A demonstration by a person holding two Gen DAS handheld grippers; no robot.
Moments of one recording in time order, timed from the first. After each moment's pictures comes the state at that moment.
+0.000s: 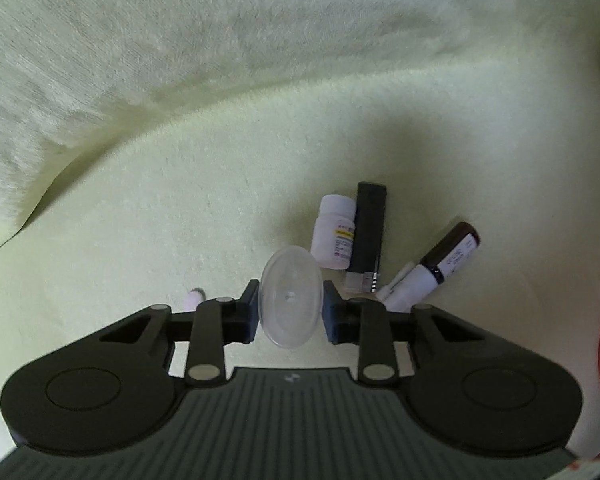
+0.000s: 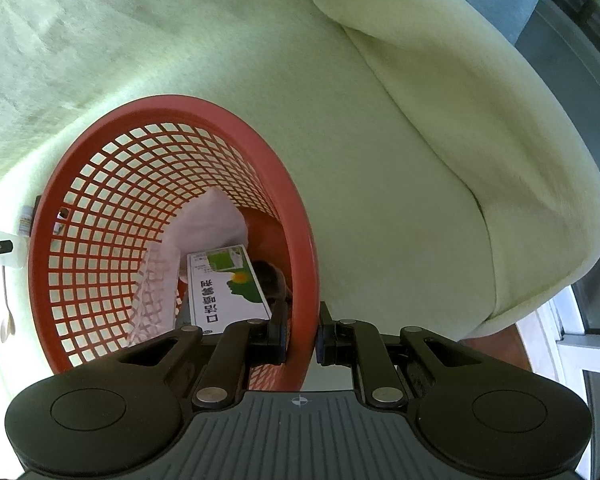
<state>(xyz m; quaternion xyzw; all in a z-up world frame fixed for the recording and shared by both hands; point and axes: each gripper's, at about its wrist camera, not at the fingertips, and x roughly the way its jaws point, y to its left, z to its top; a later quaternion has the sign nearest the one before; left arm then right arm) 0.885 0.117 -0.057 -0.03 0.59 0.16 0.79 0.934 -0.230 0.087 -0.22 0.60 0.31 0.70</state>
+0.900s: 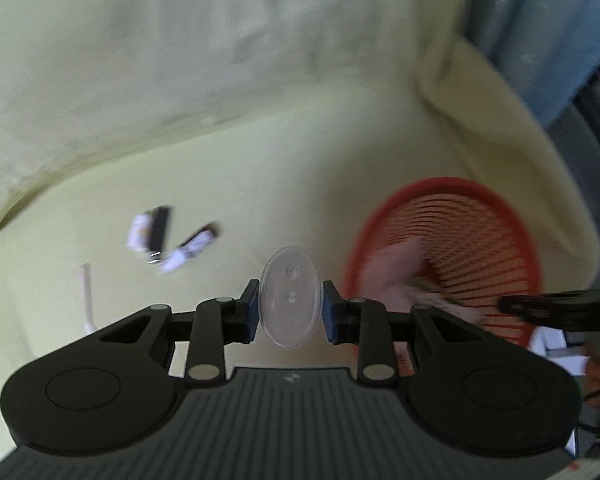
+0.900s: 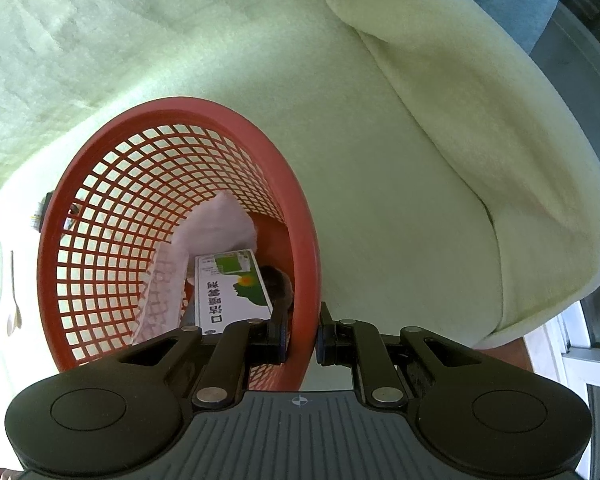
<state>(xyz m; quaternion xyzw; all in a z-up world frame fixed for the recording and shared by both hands) 0.857 -0.074 0.131 -0.08 0.56 0.03 0.83 0.937 -0.229 0.089 -0.22 0.60 0.32 0.70</state>
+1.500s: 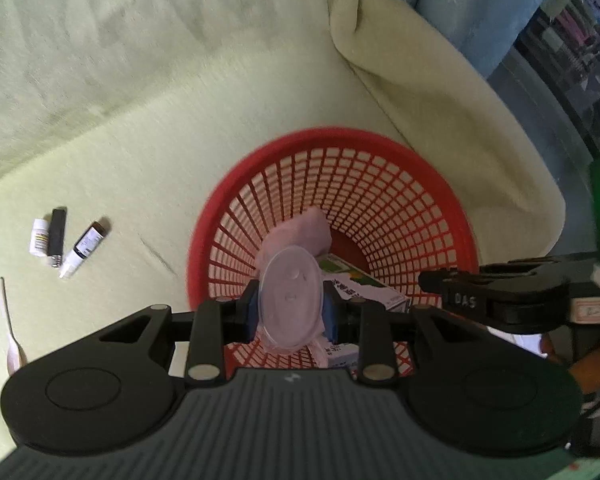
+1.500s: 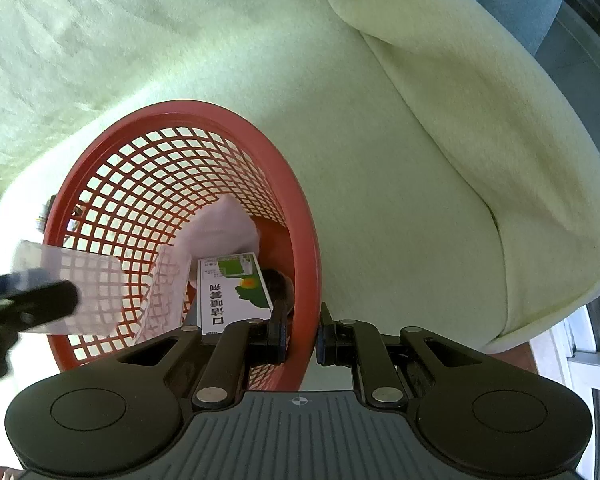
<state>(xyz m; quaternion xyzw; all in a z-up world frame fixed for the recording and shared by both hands) 0.884 -0.159 0.078 -0.06 0.59 -0.05 0.80 0.941 -0.230 0.087 -0.21 0.60 0.33 0.70</state>
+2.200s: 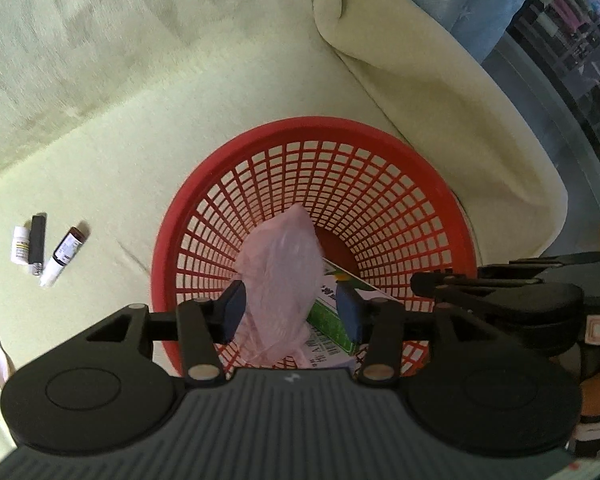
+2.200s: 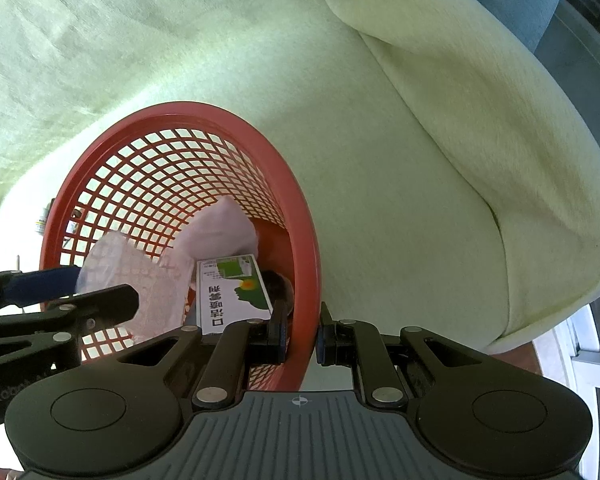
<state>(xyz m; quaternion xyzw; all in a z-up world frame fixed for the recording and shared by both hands) 0.896 -0.178 0.065 -0.05 0.59 -0.06 0.80 0.943 -0.232 0.086 -0.20 0.60 0.33 0.70</state>
